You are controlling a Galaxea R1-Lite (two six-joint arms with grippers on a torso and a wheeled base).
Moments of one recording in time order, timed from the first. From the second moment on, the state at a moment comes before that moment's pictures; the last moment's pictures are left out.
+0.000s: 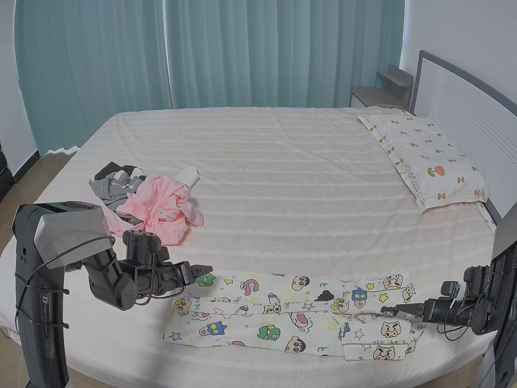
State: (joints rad) left arm -0.19 2.40 -0.78 -0.96 -0.32 -0.47; right arm -0.24 2.37 -0.06 -1.49 0.68 0.18
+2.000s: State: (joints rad) left arm -0.17 2.32 -0.90 -0.94 -0.30 -0.47; right arm -0.23 2.39 -0.06 -1.49 0.68 0.18
